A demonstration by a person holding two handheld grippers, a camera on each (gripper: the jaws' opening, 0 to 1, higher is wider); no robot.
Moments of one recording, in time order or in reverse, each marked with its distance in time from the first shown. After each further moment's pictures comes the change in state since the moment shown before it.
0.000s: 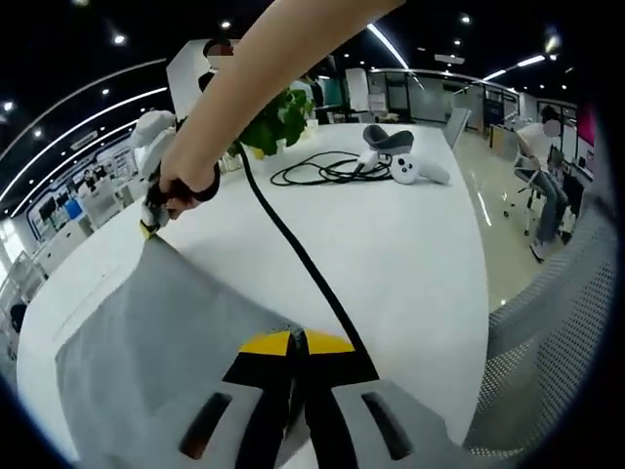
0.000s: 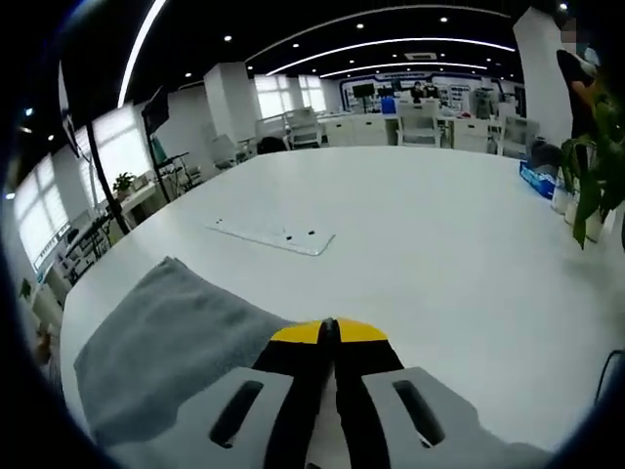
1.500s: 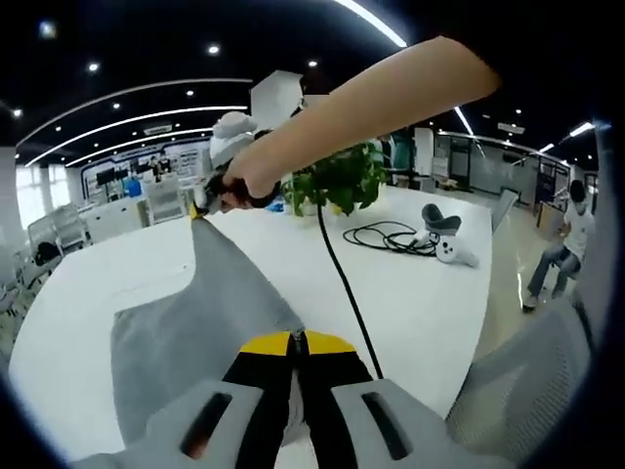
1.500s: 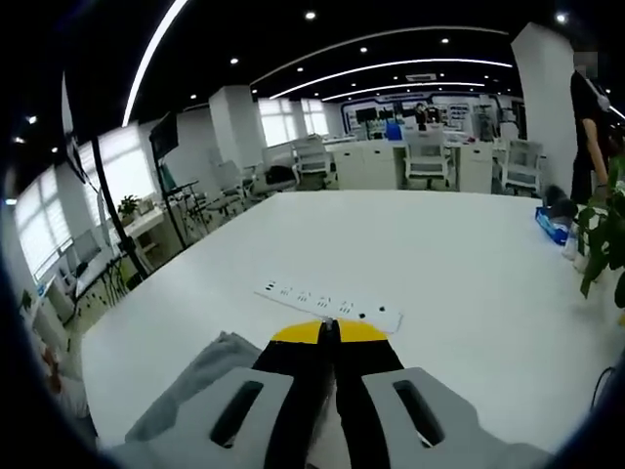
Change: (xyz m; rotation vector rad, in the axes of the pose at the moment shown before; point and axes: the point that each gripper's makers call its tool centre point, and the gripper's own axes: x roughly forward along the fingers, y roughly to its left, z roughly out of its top) left arm -0.122 0.071 0.004 -0.277 -0.183 0.201; right arm -0.007 0.108 0.101 0.018 -0.112 0.003
